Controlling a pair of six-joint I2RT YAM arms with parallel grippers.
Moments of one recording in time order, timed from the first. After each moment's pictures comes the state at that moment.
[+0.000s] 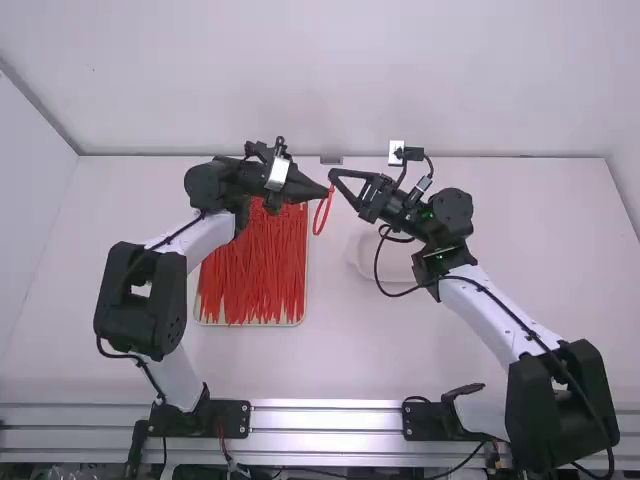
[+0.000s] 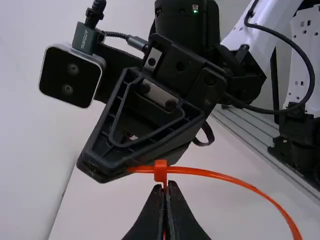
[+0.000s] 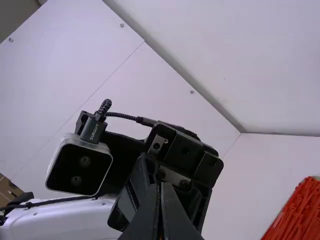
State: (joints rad) left arm -0.18 1.82 1.19 1.50 1.56 -0.53; right arm 0.34 1.40 0.82 0.86 -0.78 1.02
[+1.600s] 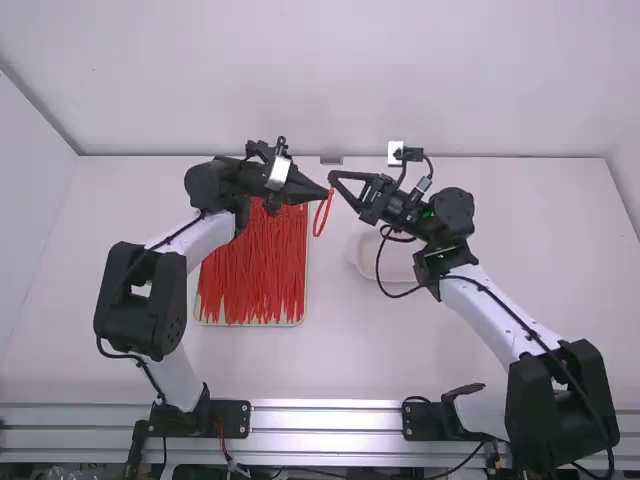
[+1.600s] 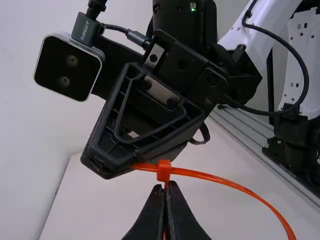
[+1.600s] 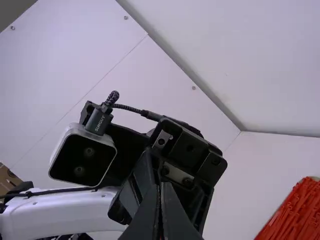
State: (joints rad) left arm -0.18 1.82 1.19 1.50 1.58 -0.55; right arm 0.34 1.40 0.82 0.86 -0.82 0.99
